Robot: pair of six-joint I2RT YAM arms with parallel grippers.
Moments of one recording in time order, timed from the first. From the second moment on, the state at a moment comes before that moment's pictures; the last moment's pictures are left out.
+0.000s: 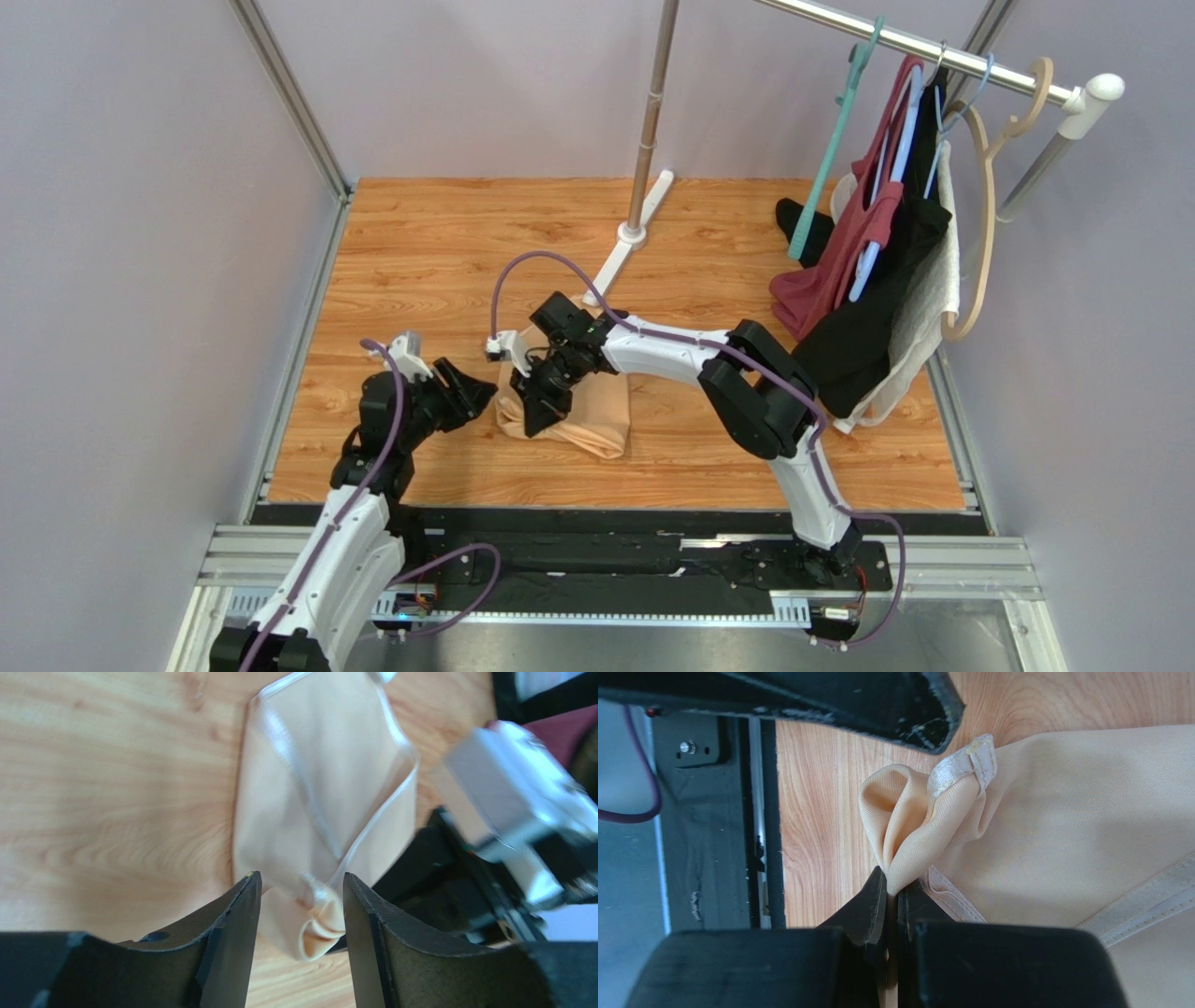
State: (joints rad) left arm -0.10 0.62 0.22 -0.09 0.28 -0.67; right arm 0.92 2.14 1.54 -0.43 -0.72 -0.25
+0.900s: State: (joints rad) left arm -0.27 0.86 0.14 0.33 0.32 -0.55; right arm 0.77 2.41 1.78 -0.63 -1.18 -0.14
